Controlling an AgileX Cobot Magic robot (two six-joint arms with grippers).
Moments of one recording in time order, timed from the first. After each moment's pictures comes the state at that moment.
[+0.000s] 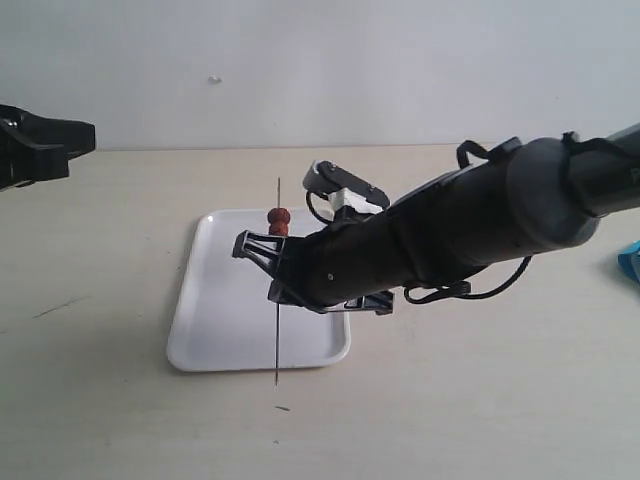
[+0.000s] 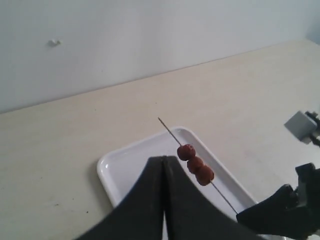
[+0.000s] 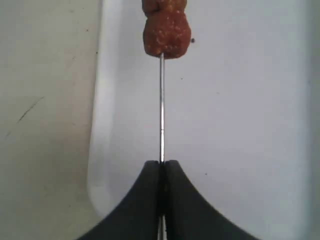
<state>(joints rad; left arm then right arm) -0.09 1.27 -0.69 -1.73 0.51 1.79 0.54 1.96 -1.04 1.61 0.19 -0.77</state>
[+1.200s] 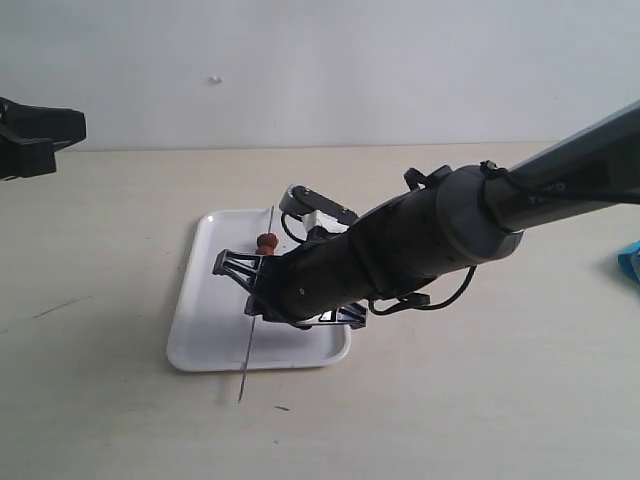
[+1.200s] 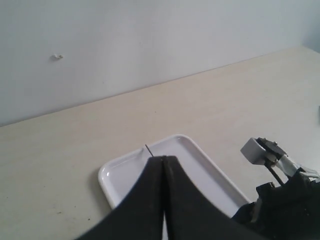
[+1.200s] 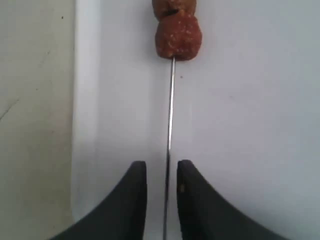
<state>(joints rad) -0.09 1.22 -0.68 -1.73 0.51 1.80 0.56 2.11 -1.15 1.62 0.20 -0.75</state>
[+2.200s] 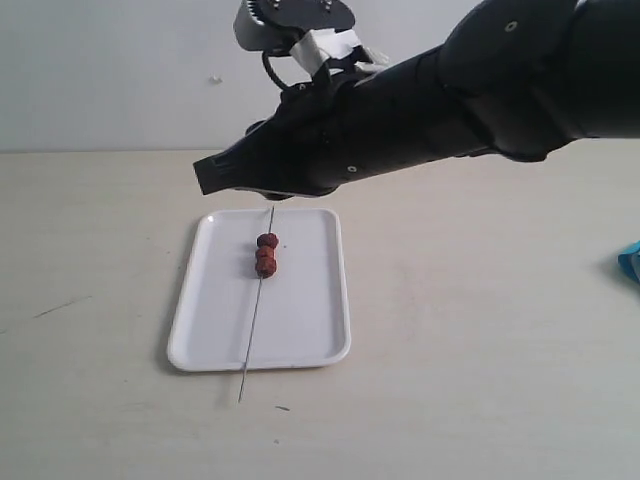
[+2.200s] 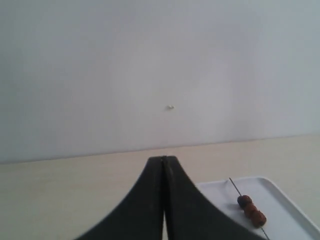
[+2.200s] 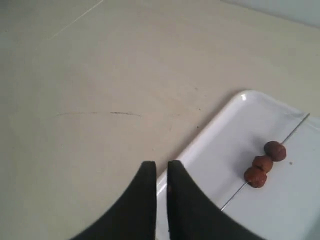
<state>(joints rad) -0.09 0.29 -0.20 -1.74 0.10 1.70 0.56 1.63 -1.14 0.94 0.31 -0.75</state>
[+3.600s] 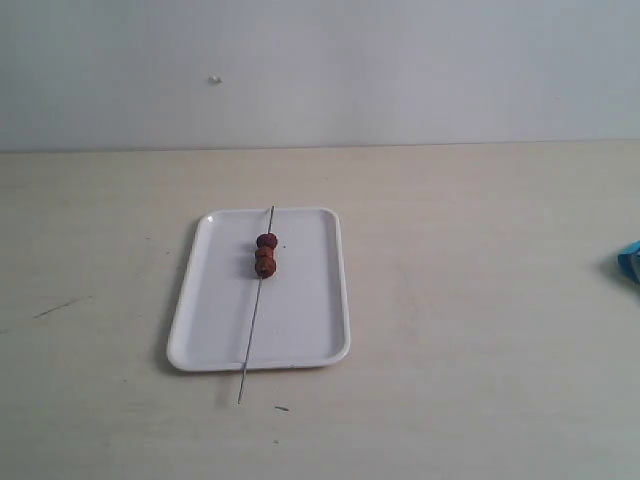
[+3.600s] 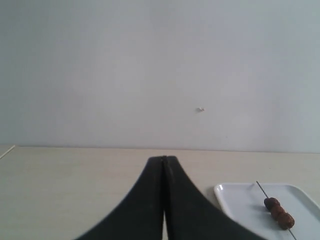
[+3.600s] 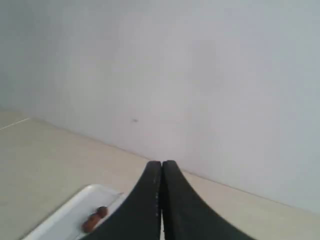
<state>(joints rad) -0.09 0.01 0.00 -1.74 -0.01 1.65 0.17 0.53 -0.58 0.79 0.28 -0.82</state>
